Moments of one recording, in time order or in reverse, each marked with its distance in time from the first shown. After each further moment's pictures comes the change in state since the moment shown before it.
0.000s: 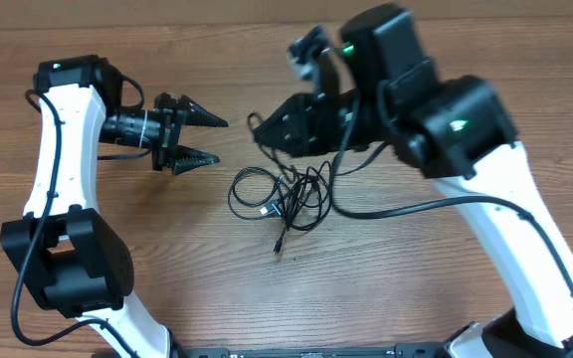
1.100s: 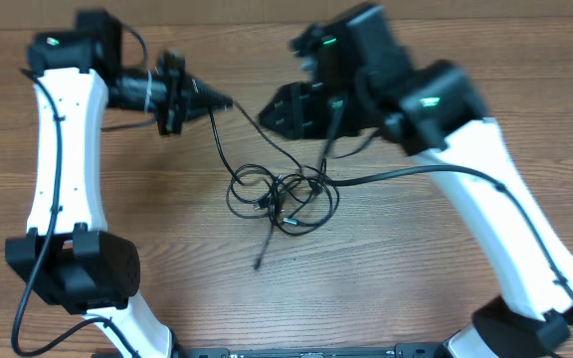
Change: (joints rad) left arm -0.060 0.006 0.351 0.102 -0.006 -0.201; right arm -0.107 0.037 0.001 -0.056 0.137 -0.022
